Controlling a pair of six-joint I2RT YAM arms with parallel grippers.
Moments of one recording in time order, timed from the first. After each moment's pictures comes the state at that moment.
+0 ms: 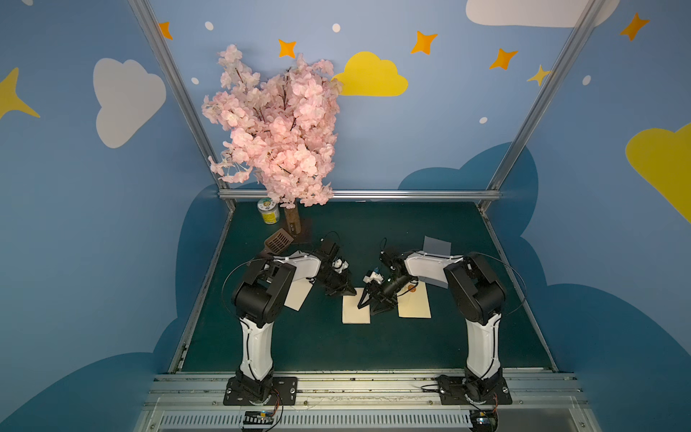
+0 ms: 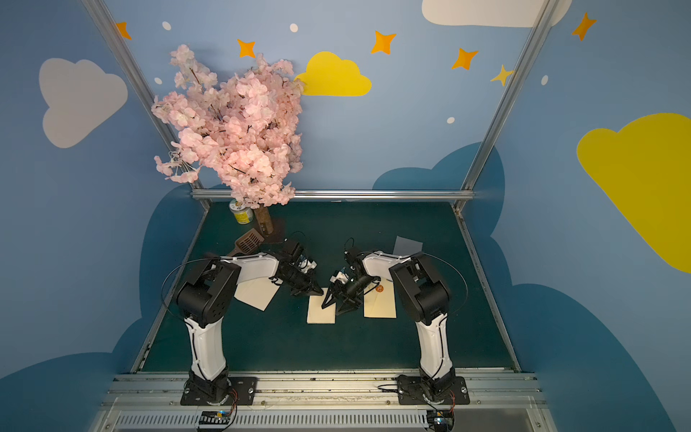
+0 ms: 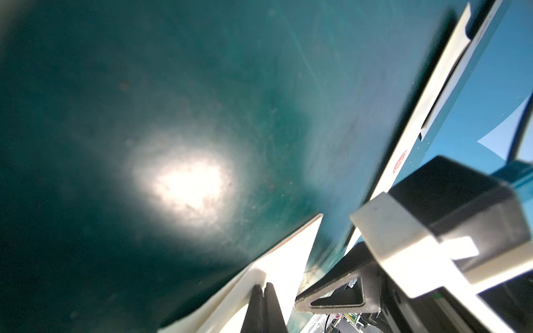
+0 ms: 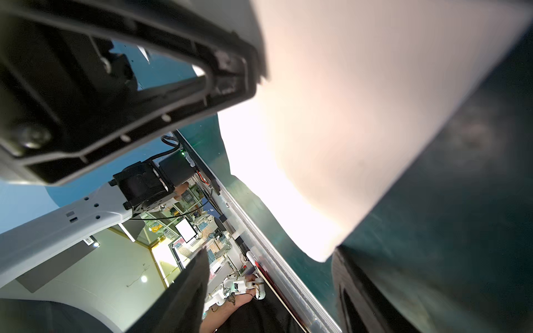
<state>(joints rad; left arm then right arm) -0.44 1.99 1.14 -0.44 0.71 -0.61 0.63 2.04 1.25 -0.77 -0.93 0.38</state>
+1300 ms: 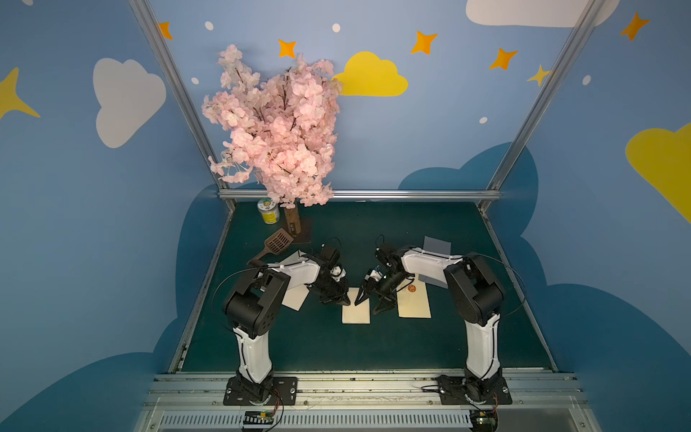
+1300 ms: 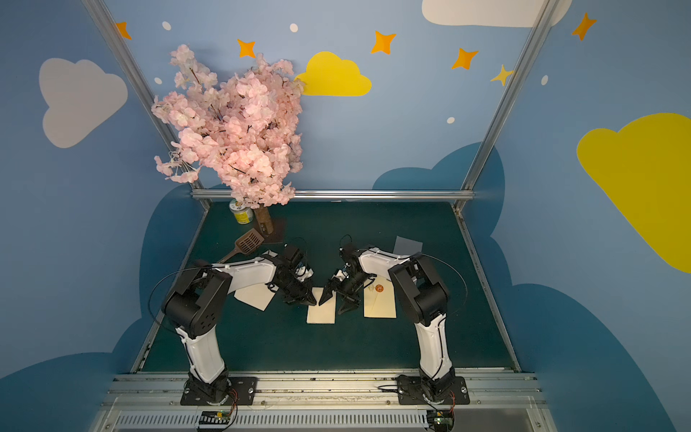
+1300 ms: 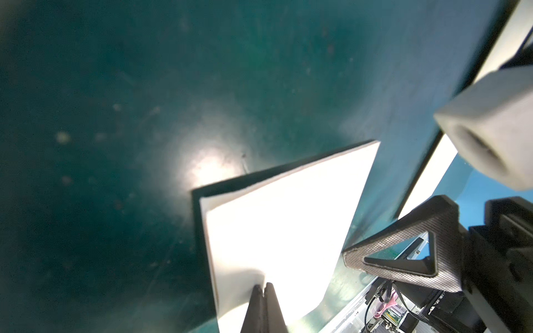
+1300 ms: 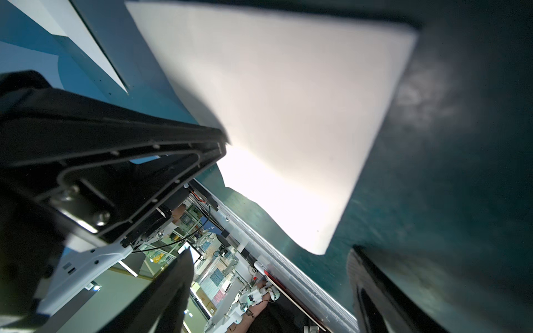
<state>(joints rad) -0.48 1.89 1.06 -0.56 0.58 -0.53 0.65 2.06 1.33 -0.83 -0.83 0.55</state>
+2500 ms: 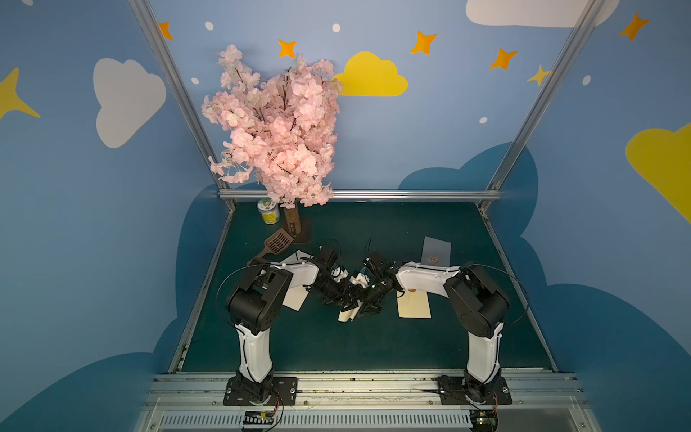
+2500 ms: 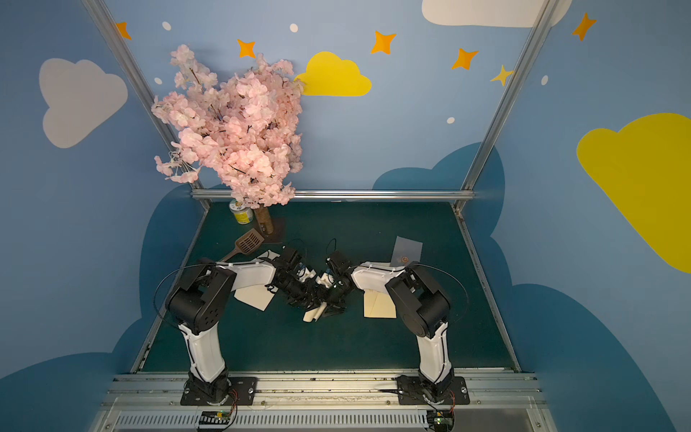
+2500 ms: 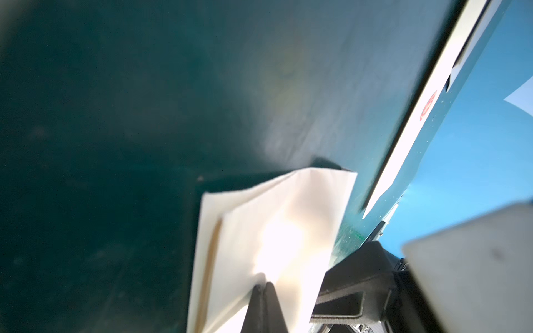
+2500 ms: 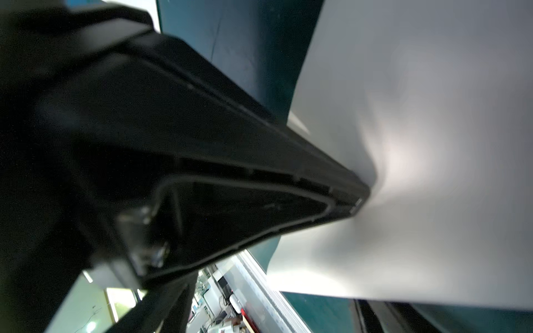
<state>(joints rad) -0.46 1.93 1.03 -0.44 0.73 -0.55 0.80 1.95 1.17 -0.44 -0.76 0.66</state>
